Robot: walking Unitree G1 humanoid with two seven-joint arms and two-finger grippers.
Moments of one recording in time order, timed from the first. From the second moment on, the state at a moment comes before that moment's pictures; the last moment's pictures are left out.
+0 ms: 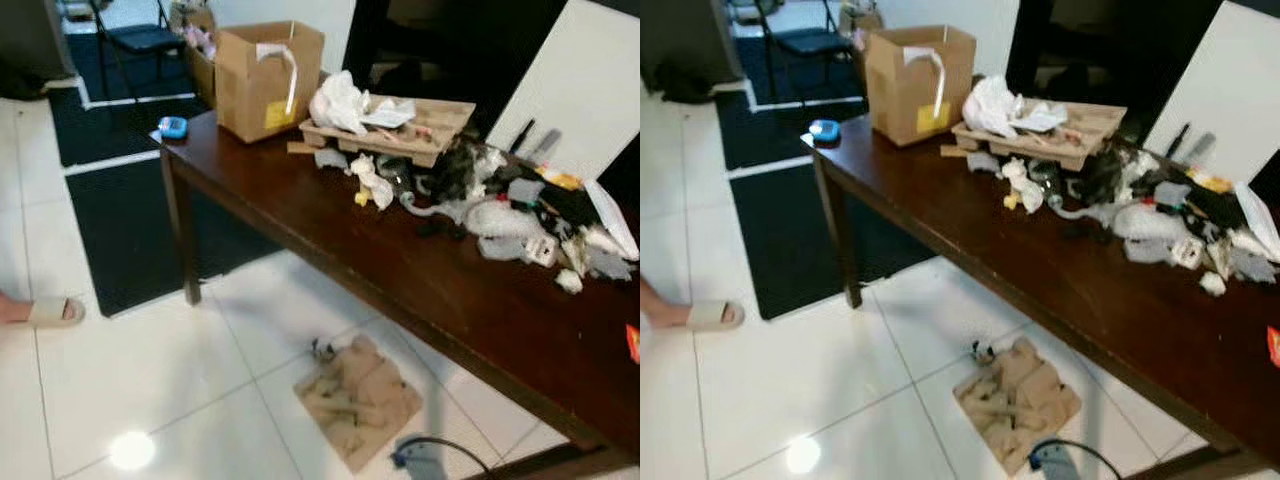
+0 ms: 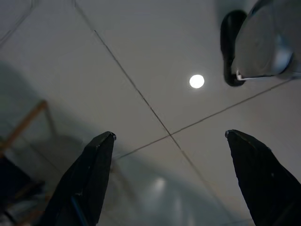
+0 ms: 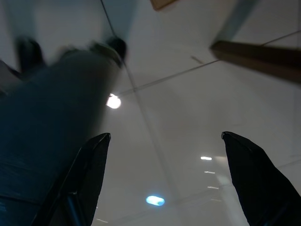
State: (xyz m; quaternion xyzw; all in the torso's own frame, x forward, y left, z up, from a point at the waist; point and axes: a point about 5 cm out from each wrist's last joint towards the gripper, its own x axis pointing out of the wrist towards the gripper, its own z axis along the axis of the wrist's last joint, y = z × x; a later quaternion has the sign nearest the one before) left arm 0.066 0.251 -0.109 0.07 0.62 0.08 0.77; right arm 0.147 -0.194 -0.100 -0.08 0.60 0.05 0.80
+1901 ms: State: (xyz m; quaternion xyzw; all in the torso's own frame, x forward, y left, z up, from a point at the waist) left arm 0.066 0.253 -0.109 0.06 0.62 0.10 0.78; right arm 0.171 -0.176 -0.092 0.09 0.55 0.00 0.83
